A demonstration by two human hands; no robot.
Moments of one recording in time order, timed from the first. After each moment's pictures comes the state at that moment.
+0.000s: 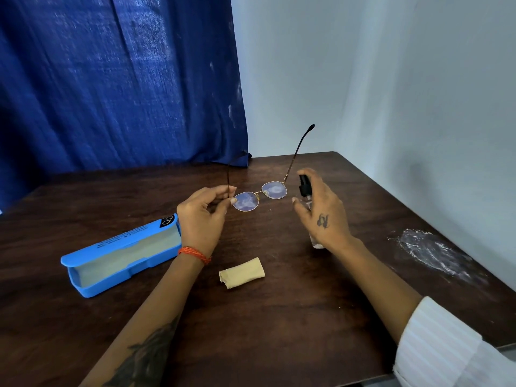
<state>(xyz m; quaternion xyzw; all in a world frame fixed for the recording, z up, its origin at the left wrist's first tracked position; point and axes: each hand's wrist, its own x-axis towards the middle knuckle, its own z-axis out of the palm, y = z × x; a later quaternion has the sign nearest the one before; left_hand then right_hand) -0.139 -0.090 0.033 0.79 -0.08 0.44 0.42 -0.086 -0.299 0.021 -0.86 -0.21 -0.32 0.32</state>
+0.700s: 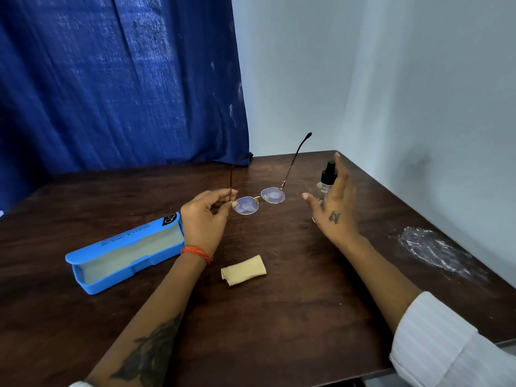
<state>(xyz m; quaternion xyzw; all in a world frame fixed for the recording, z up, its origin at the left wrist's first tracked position) -0.140 -0.090 0.028 0.81 -0.06 0.41 0.42 -0.065 -0.316 0.006 -0.82 -0.15 -0.36 0.41</state>
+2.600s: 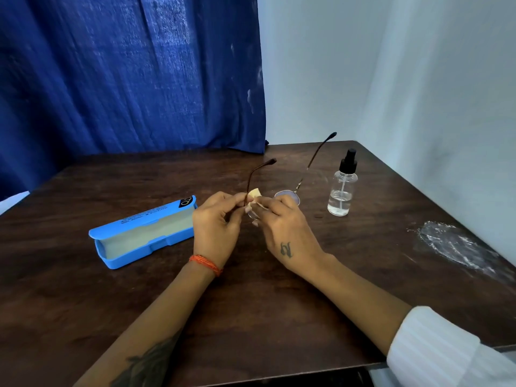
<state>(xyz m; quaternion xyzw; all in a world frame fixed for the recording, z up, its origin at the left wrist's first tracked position) -0.177 -0.092 0.016 0.84 -0.07 0.42 0.34 -0.136 -0.228 -0.002 -0.83 -0.39 -0.35 0.22</state>
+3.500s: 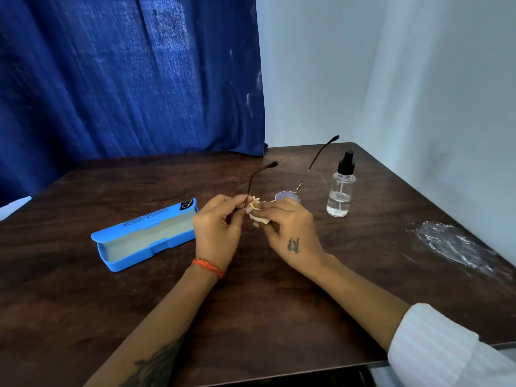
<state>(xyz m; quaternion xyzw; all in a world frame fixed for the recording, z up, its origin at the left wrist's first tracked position) -0.180 -0.096 0.018 0.82 -0.08 0.44 0.35 -0.141 -0.231 0.006 -0.78 -0.36 -0.36 0.37</state>
